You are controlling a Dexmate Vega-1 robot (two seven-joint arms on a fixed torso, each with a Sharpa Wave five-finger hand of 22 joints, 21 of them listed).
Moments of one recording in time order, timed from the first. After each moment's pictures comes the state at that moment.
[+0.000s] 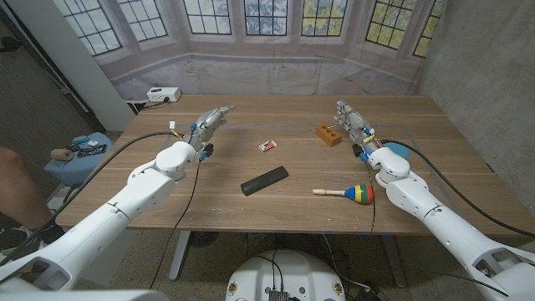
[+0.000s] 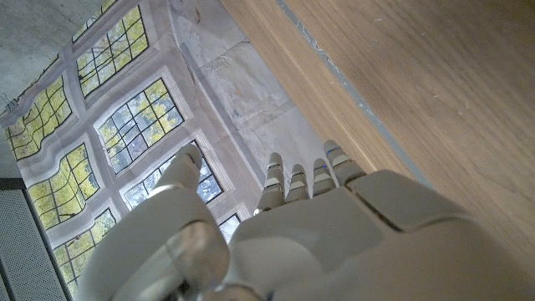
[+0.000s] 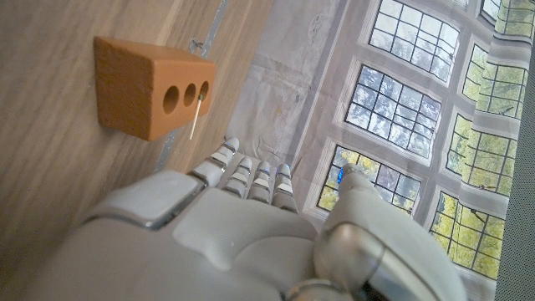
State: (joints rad) left arm 0.92 0.74 0.38 -1.74 -0.44 0.08 0.22; left_hand 0.48 0.09 0.53 -0.16 0.19 0.20 0.15 0.22 0.18 -0.01 0.15 0.22 0.19 -0.02 0.17 0.19 0.17 0.11 0.14 0.21 0.17; right arm -0.83 -0.53 -0.41 -1.35 0.59 0.27 0.02; right_hand 0.38 0.16 0.24 -0.04 0.20 0.07 -0.05 0.20 0.19 0.02 -0.04 0.19 0.19 -0.04 -0.04 0.19 0.19 0.14 -0.03 0.19 0.17
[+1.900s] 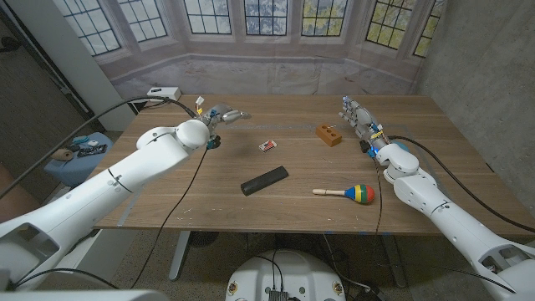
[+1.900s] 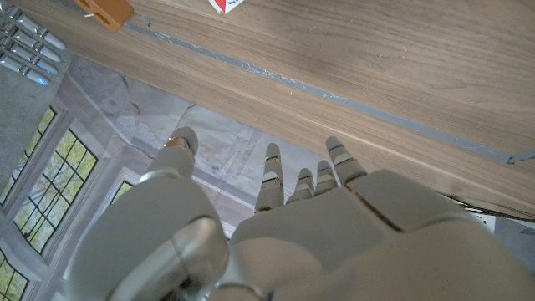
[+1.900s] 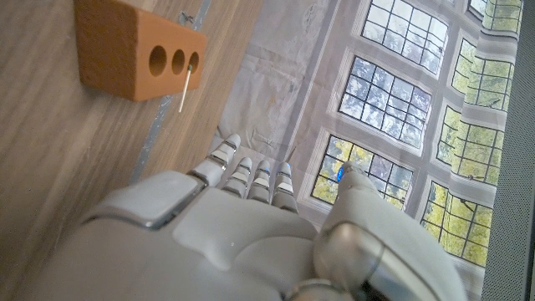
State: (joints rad) left arm 0.70 0.86 0.57 -2.10 -0.19 0.82 0.20; left_hand 0.59 0.04 0.53 -0.16 0.20 0.30 0.17 0.22 0.19 -0.09 0.21 0.19 0.19 -0.08 0.21 0.17 0.18 0.10 0.17 0.20 0.18; right arm -0.83 -0.56 -0.38 -1.34 0.62 0.29 0.07; right_hand 0.39 0.16 0.25 -0.06 0.19 0.10 -0.04 0.20 0.19 0.03 -0.03 0.20 0.19 -0.03 -0.04 0.20 0.19 0.17 -0.03 0.19 0.17
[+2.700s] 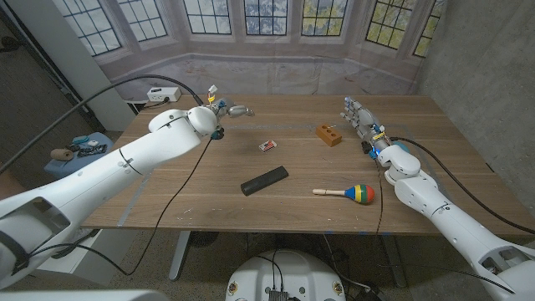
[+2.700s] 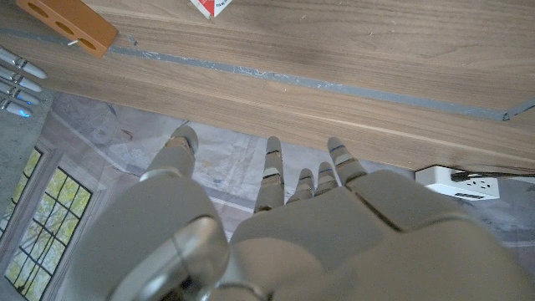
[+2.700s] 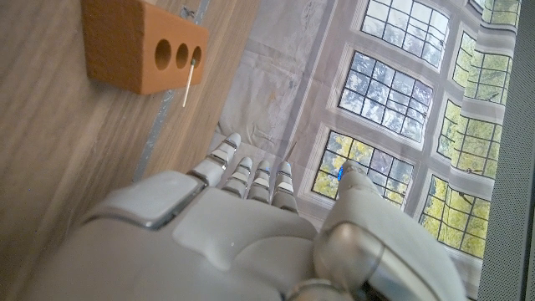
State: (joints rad) left arm 0.51 0.85 0.73 -2.15 -0.10 1.04 0.12; left_hand 0.60 0.05 0.52 -0.16 0.22 0.37 0.21 0.22 0.19 -0.09 0.21 0.20 0.19 -0.09 0.21 0.18 0.18 0.09 0.18 0.20 0.18; right arm -0.84 -0.55 -0.37 -1.32 0.63 0.32 0.08; right_hand 0.39 0.16 0.26 -0.07 0.19 0.11 -0.04 0.20 0.19 0.04 -0.03 0.20 0.19 -0.02 -0.03 0.20 0.19 0.18 -0.04 0.19 0.17
